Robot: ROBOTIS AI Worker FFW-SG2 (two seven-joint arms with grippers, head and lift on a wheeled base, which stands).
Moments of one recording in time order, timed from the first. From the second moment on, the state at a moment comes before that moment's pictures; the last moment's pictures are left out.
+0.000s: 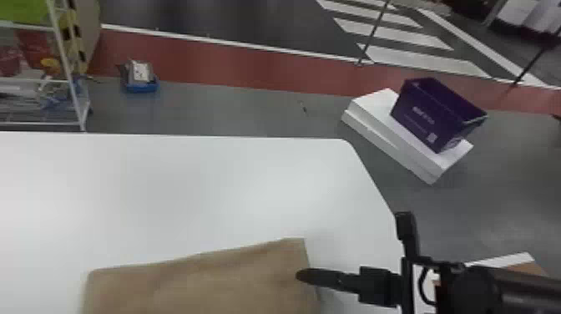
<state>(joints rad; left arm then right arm) 0.72 0.13 -0.35 -2.36 -0.12 0.75 -0.03 0.24 -0.15 -0.45 -2.16 -0.23 1.57 0.88</state>
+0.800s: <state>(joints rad) 0.71 0.13 -0.34 -2.35 -0.12 0.74 -0.04 0.16 -0.18 -0.39 -2.11 -0.17 1.57 0.87</state>
